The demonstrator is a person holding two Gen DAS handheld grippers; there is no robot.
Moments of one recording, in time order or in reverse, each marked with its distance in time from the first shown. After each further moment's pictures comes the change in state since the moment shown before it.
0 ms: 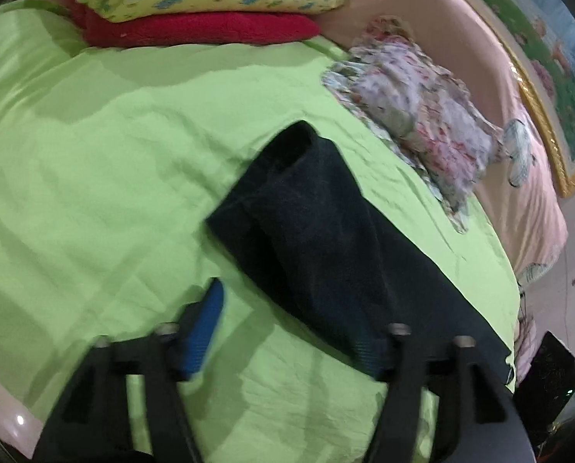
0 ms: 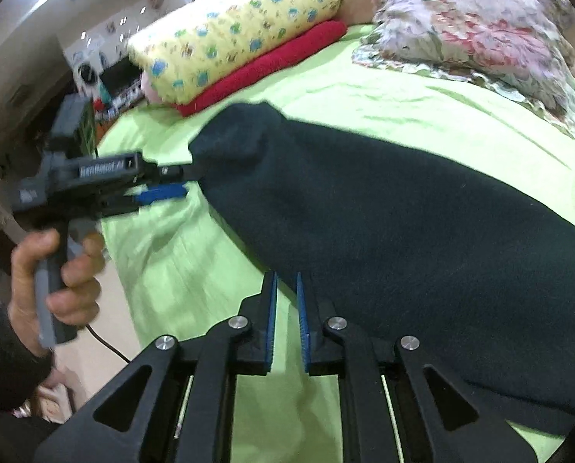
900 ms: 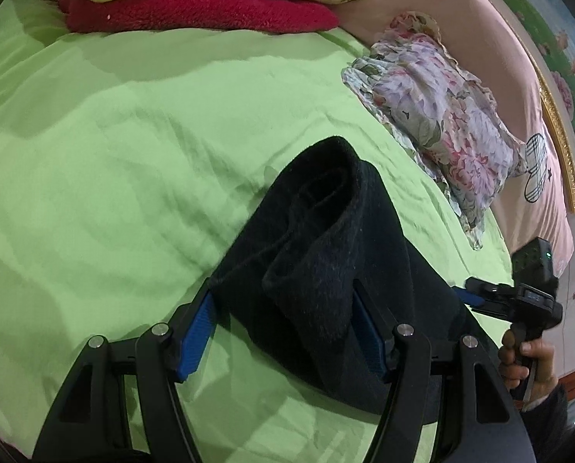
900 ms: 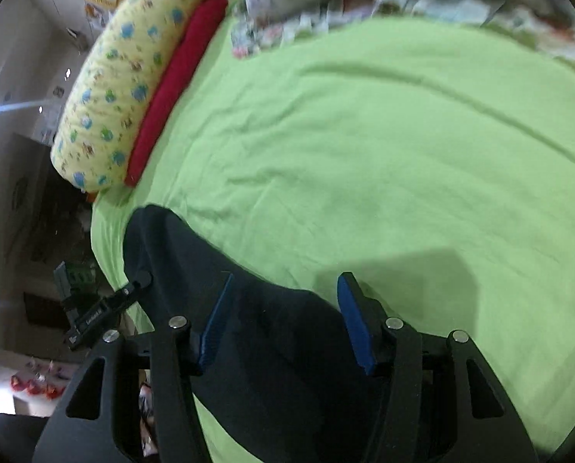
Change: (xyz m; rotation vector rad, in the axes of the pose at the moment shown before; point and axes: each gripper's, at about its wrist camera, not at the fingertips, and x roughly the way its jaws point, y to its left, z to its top) left arm 0.050 0.008 0.035 -0.021 0.030 0.007; right arm 0.071 -0.177 0.117 0.371 0.302 0.186
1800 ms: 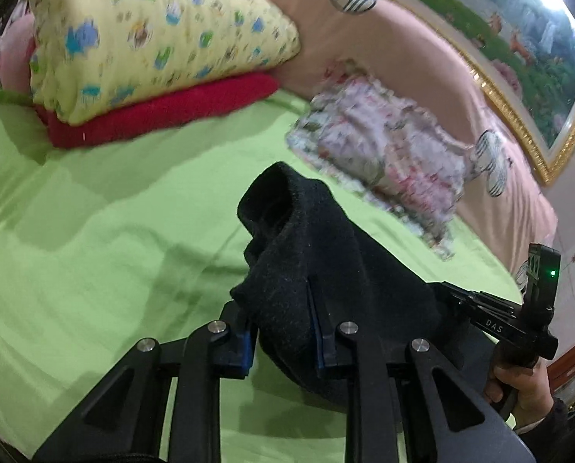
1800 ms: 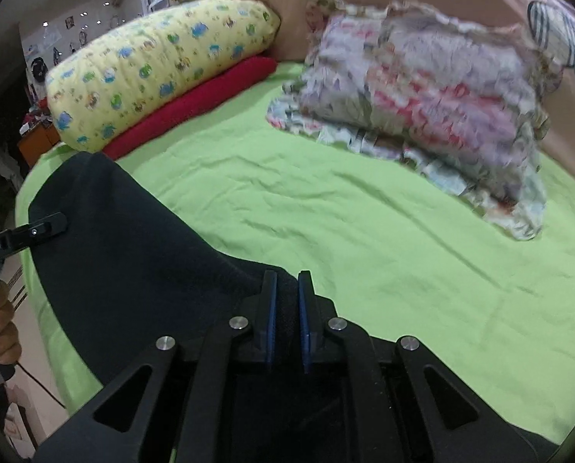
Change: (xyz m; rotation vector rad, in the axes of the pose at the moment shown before) left arm -0.051 -0.032 0.013 0.190 -0.176 -0.035; right arm -0.015 0.104 -0.052 -0.391 -0.353 -0.453
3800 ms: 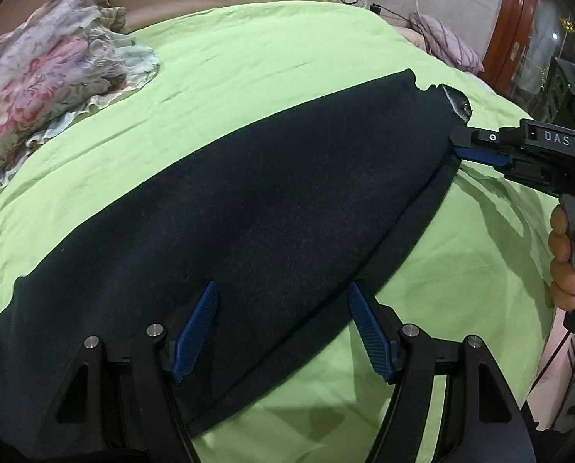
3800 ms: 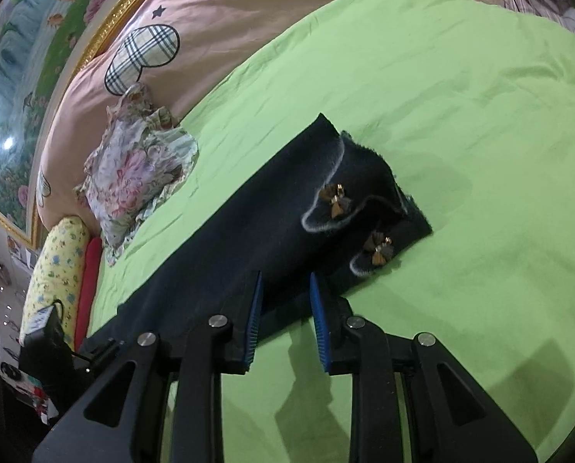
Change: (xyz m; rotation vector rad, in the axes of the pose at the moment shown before) left arm 0.108 -0.334 -0.197 0.978 0.460 -0.294; right arm -0.202 -0.206 -0.274 1.003 -0.300 -0.177
